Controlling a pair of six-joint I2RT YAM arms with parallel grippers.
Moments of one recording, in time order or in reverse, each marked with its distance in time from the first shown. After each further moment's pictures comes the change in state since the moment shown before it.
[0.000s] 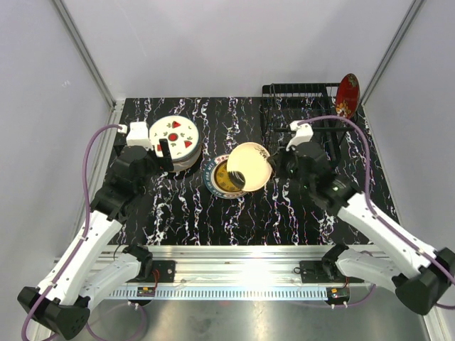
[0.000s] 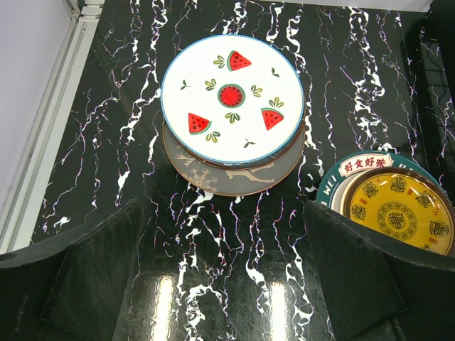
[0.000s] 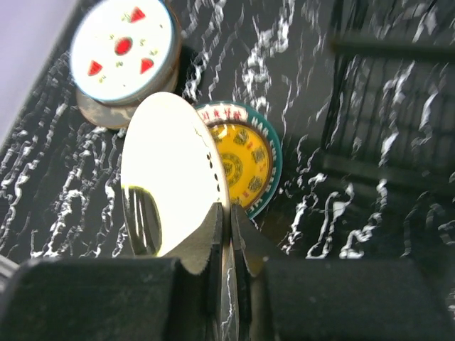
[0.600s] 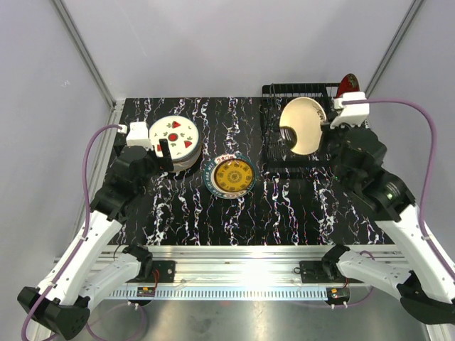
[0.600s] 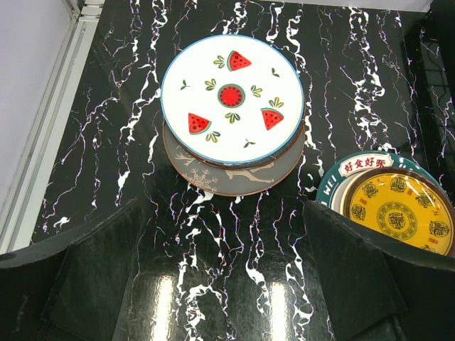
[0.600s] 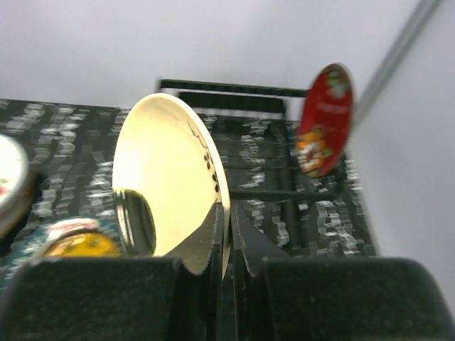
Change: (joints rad) left arm 0.000 0.000 0.000 0.000 0.000 0.000; right arm 0.004 -0.110 0.444 -0.266 0.463 -0.417
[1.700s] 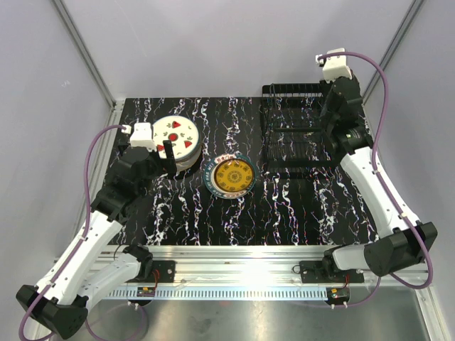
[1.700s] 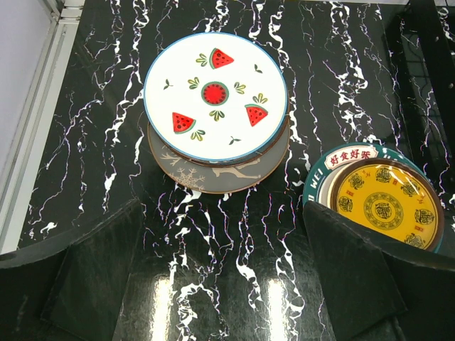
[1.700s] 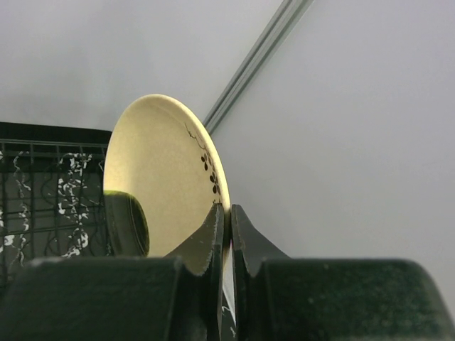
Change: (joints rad) left arm -0.033 0.000 0.000 0.000 0.017 -0.001; right arm -0.367 0.399 0.049 0.513 0.085 -0.565
